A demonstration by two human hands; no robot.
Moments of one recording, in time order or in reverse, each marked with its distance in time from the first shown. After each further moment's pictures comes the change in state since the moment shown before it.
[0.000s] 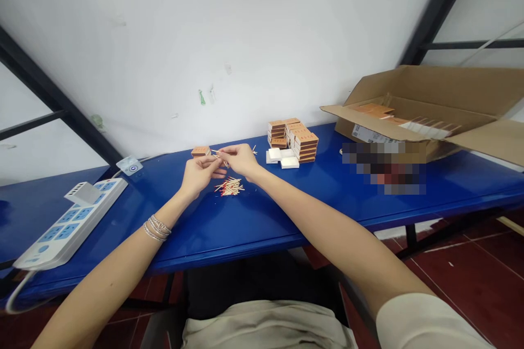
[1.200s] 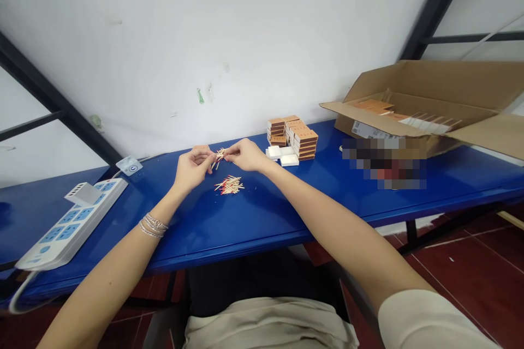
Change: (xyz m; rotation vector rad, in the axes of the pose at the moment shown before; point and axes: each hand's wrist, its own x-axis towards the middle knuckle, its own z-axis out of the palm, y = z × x) left_hand 0.012 0.000 -0.021 0.367 0.046 0.294; right_hand 0.003 -0.013 -0.034 -0.615 -0.222 -0.185
